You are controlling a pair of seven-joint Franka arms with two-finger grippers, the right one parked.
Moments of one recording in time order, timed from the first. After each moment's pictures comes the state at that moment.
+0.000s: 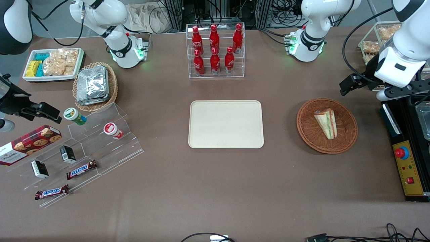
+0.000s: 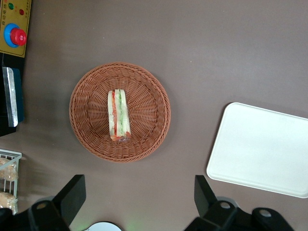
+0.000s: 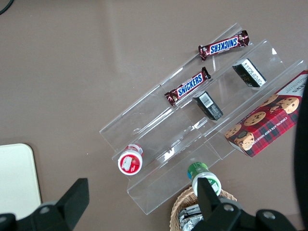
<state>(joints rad) 0.13 -0.10 -0.25 -1.72 -0.03 1.57 -0.33</state>
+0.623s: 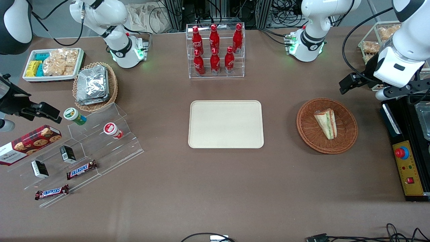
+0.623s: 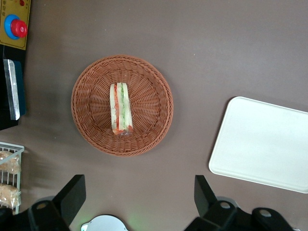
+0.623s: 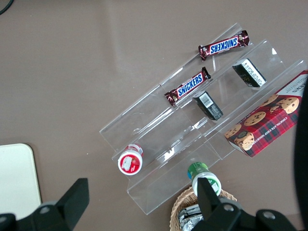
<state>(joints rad) 0.13 -0.10 -0.25 -1.72 -0.03 1.54 -0.34</state>
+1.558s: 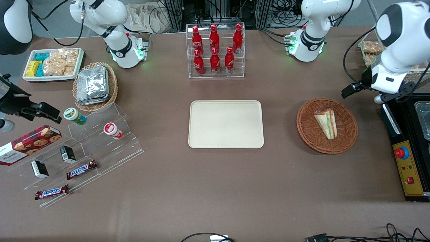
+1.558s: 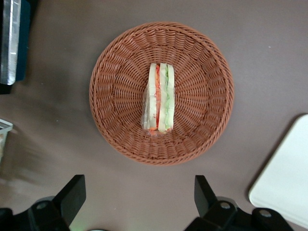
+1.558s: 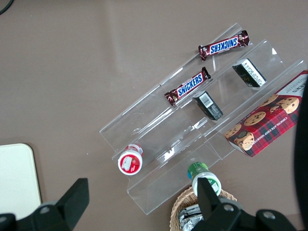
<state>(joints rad) 0.15 -0.30 -0.11 -2.33 -0.03 1.96 -0.37</state>
